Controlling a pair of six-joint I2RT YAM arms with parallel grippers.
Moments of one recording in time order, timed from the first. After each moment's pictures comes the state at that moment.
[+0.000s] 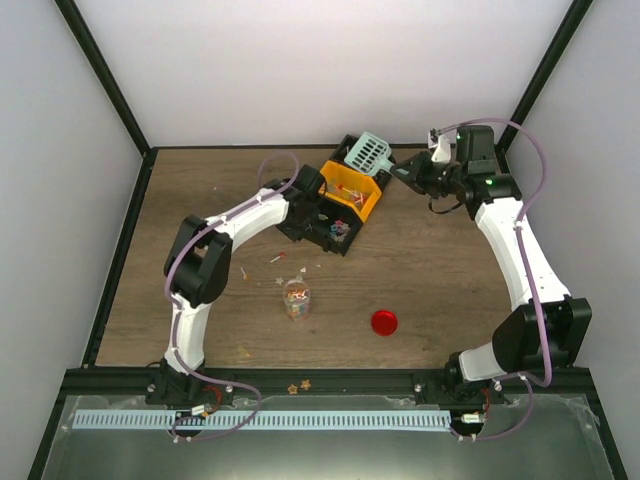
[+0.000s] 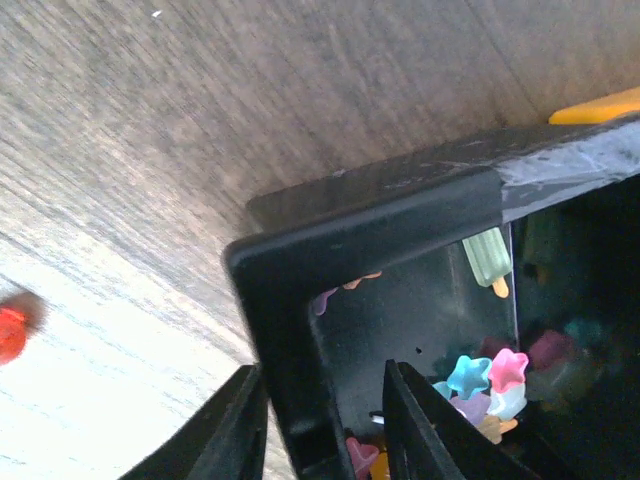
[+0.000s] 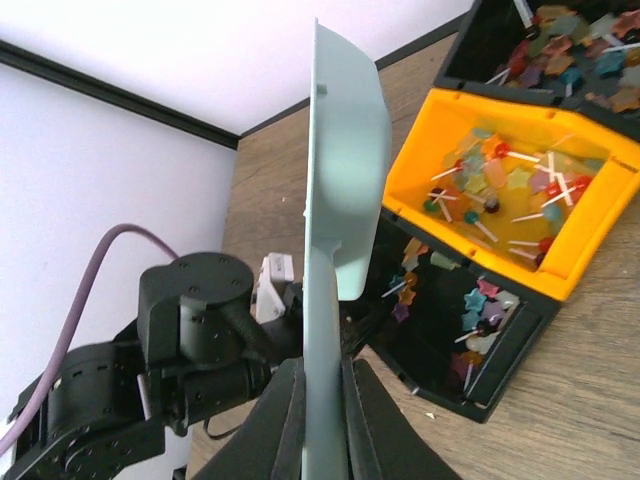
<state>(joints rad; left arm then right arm) -0.59 2.07 1.63 -0.78 -0.11 -1.44 0.11 1.43 1.42 -0.59 -0.64 0.60</state>
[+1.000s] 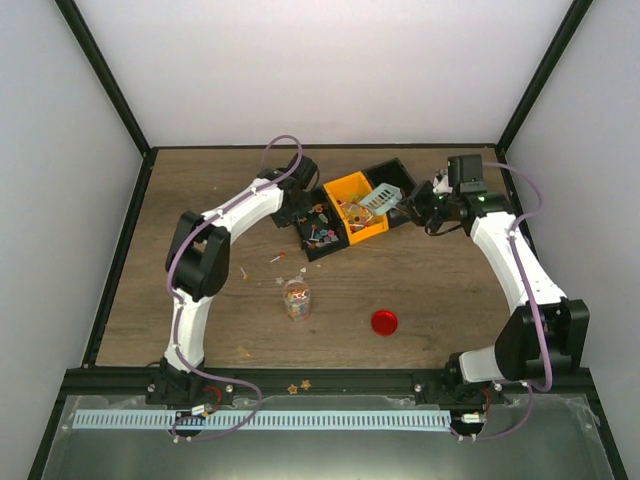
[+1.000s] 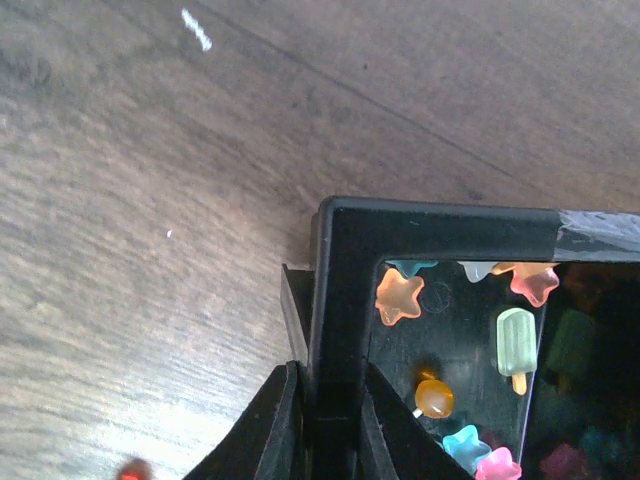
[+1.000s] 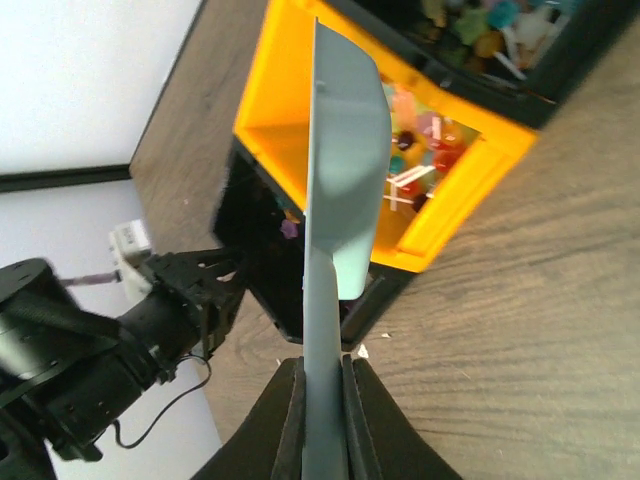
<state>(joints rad) -0.53 2.13 1.77 -0.87 -0.19 -1.04 0.11 1.39 1.21 -0.65 -0.54 0.88</state>
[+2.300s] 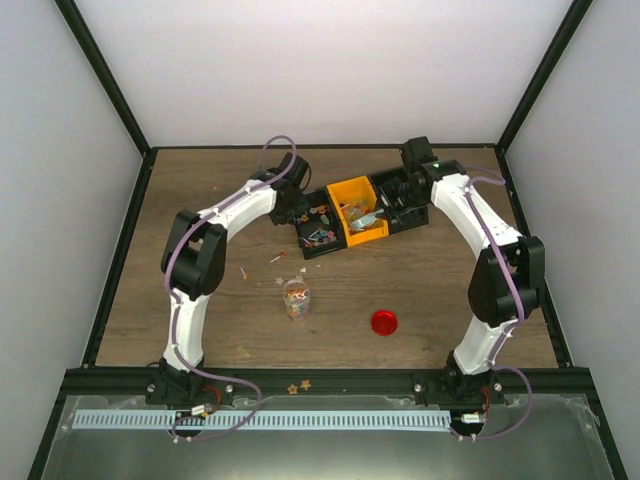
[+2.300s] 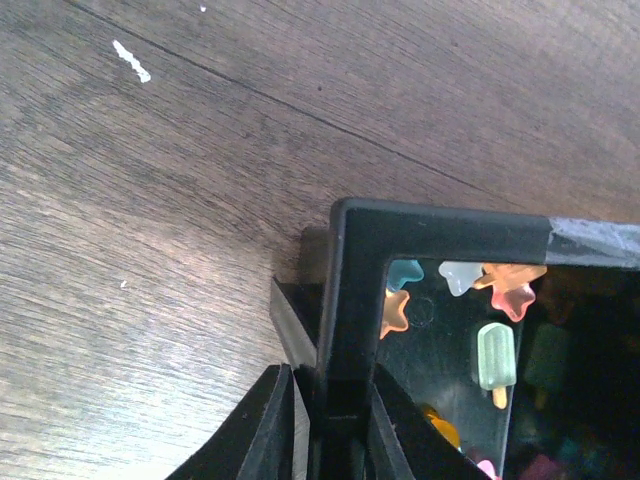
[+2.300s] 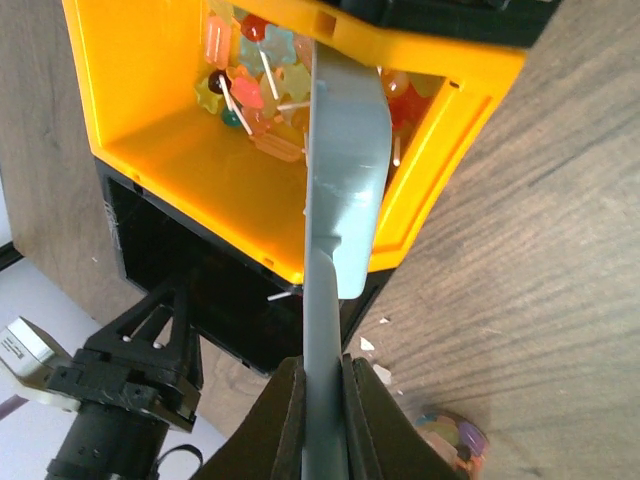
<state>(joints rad) -0.50 2.12 1.71 -0.74 -0.12 -0.93 0.26 1.75 1.52 -0.90 -0.40 1.23</state>
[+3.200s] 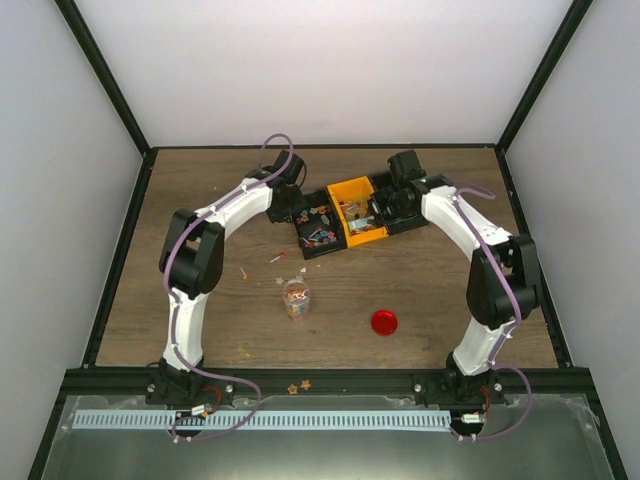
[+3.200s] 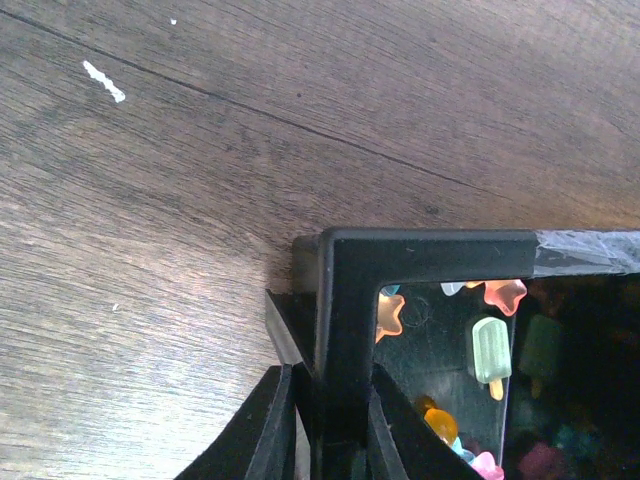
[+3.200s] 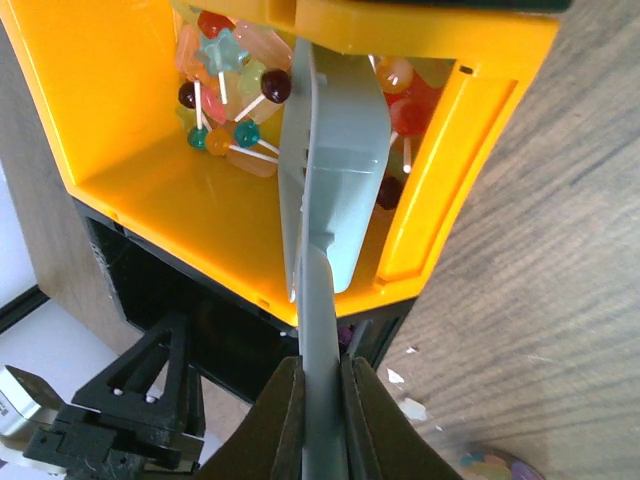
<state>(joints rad) -0.46 2.13 1.71 -0.72 -0.04 -0.86 0.33 1.75 1.42 -0.77 -0.34 1.40</state>
